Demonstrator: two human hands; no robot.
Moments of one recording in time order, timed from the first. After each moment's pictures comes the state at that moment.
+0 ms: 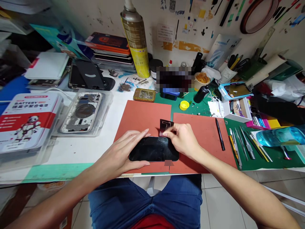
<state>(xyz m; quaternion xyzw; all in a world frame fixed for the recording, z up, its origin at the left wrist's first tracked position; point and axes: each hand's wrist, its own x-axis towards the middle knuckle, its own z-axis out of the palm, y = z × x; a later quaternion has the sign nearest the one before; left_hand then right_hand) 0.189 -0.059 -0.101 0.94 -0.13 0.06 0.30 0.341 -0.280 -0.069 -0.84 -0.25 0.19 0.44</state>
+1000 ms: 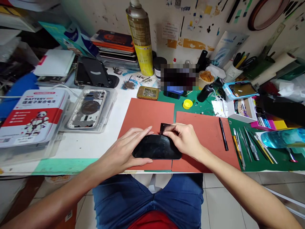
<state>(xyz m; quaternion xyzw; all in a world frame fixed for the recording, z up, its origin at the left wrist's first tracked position) 0.191 -0.060 -0.101 0.94 -0.14 0.07 0.31 0.339 -0.287 -0.081 -0.79 -0.39 0.12 0.46</state>
